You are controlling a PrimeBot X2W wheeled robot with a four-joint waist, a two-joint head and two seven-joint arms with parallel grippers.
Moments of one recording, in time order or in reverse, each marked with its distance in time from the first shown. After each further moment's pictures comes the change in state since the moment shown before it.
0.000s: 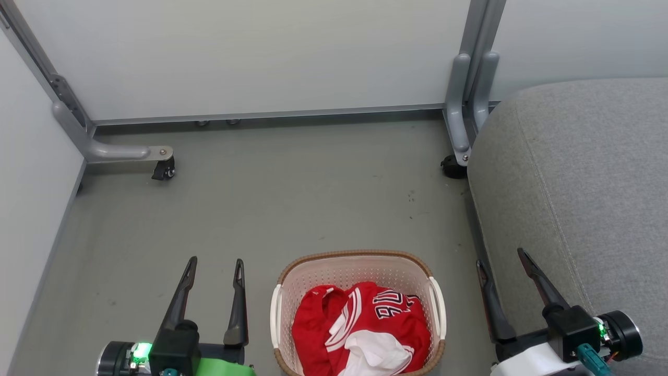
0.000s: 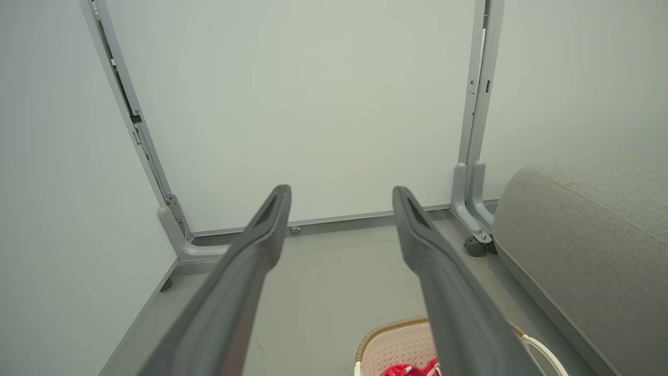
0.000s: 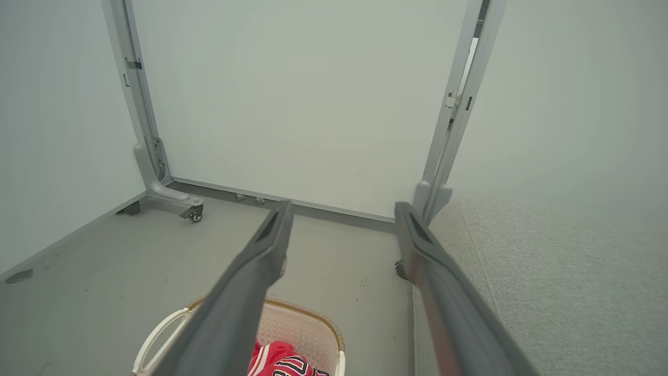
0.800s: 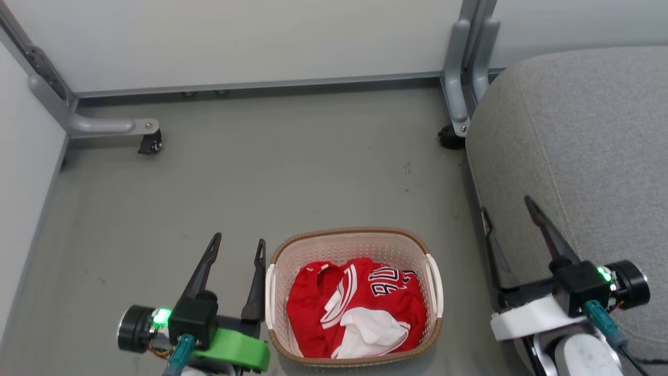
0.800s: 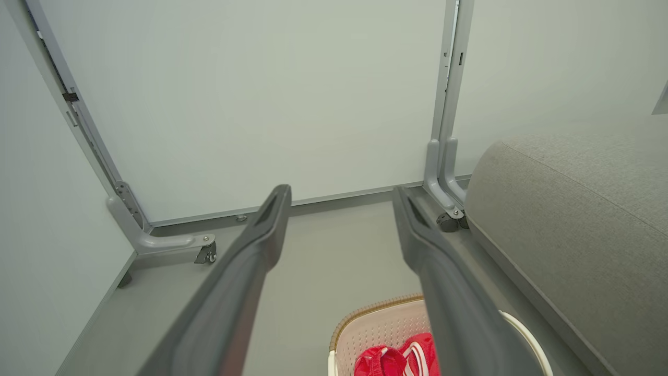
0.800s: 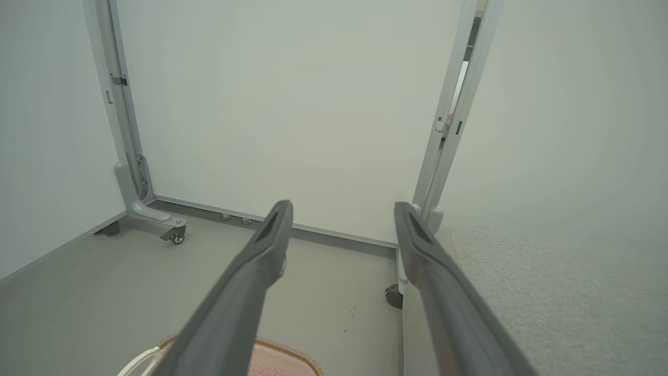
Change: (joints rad) left arm -0.100 0.001 -0.039 0.093 -0.017 -0.052 -0.002; right arm -0.126 0.000 -0.017 -0.012 -0.016 0.000 -0.001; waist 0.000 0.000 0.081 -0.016
